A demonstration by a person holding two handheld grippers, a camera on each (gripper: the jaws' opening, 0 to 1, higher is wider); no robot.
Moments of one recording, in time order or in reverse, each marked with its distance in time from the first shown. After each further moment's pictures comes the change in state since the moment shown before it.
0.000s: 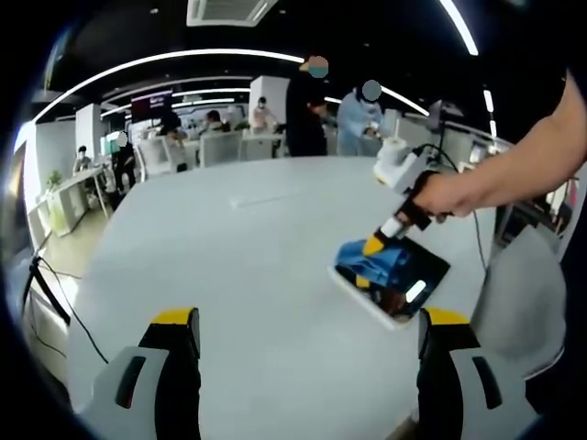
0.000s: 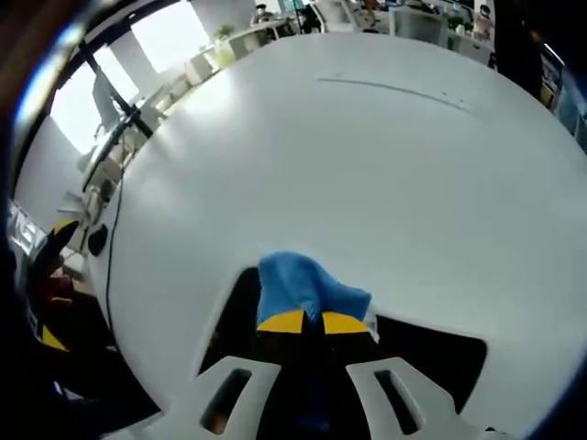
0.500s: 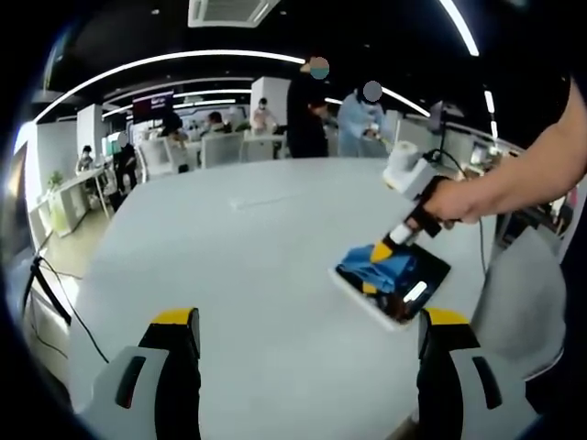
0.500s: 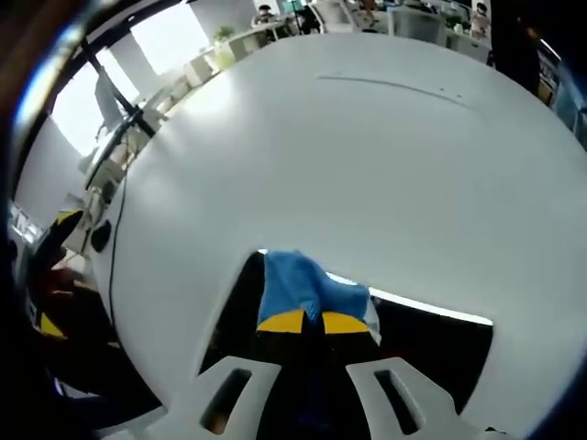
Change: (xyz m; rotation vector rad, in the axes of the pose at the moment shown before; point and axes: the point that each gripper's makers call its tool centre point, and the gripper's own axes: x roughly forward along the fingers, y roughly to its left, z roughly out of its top) left arm -0.001 -0.001 0.002 -0.001 -0.005 0.004; right arm -0.006 0.007 -0.018 0.007 -0.006 0.008
